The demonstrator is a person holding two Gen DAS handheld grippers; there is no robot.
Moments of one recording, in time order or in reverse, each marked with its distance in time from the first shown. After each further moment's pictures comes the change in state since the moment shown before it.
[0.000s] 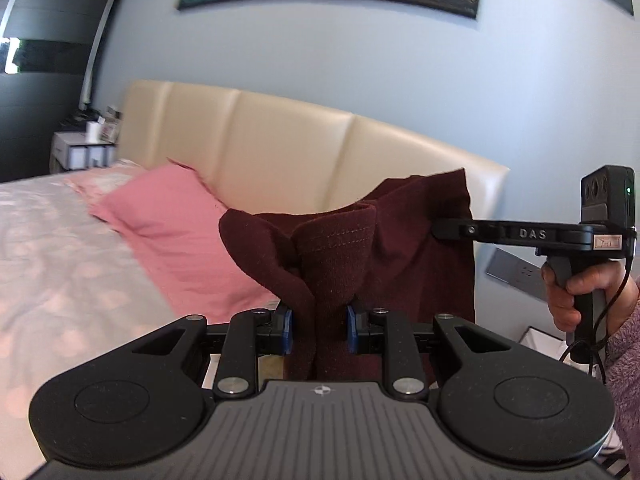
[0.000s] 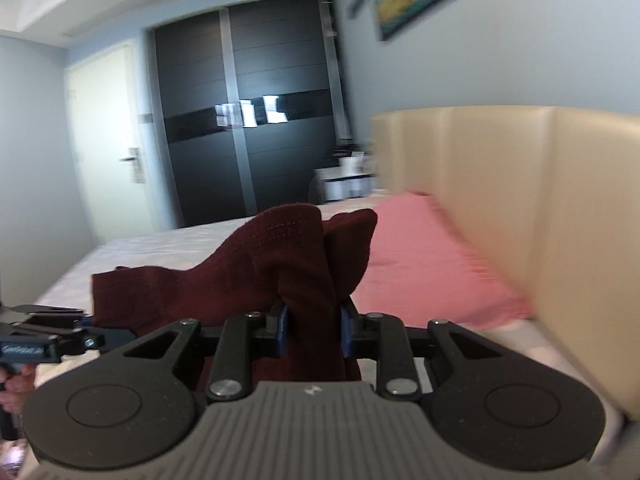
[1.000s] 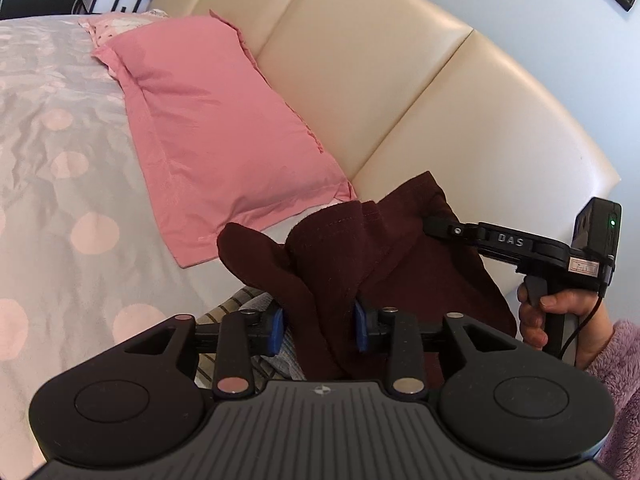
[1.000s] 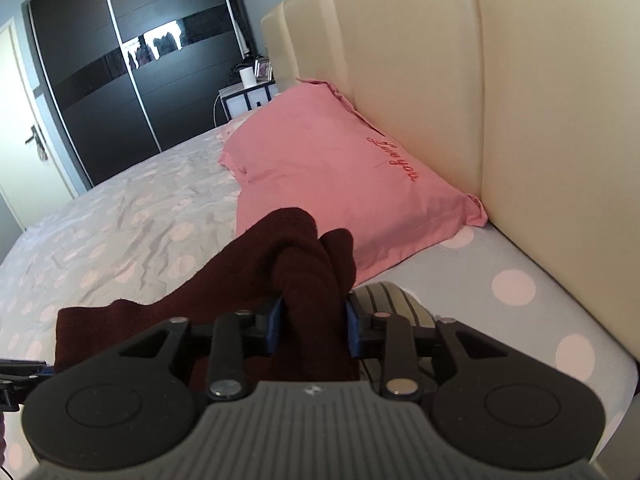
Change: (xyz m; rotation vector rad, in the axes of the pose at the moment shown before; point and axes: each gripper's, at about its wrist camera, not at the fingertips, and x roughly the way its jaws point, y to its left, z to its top) left arm 0.192 0.111 -0.046 -0.322 0.243 0.006; right arm 0.233 -0.171 -0.058 0.203 0.246 -0.127
